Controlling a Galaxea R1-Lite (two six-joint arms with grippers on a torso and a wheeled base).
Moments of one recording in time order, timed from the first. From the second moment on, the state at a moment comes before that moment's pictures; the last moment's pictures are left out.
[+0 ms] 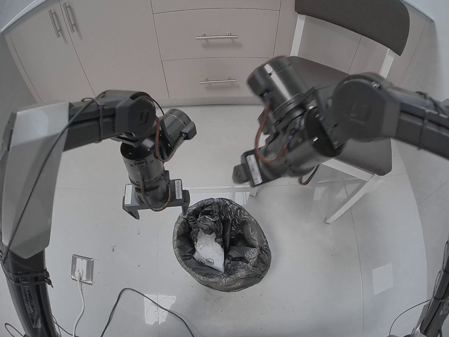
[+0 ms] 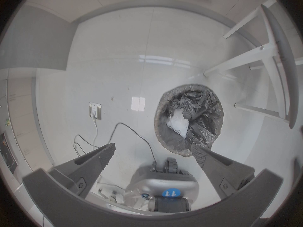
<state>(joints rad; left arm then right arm) -0.50 2.22 -2.00 1.13 0.17 -0.65 0.77 2.11 -2.00 0.70 -0.37 0.22</state>
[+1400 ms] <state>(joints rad) -0.46 2.04 -2.00 1.24 0.27 -0.67 0.82 2.73 -2.00 -0.17 -0.50 -0.23</state>
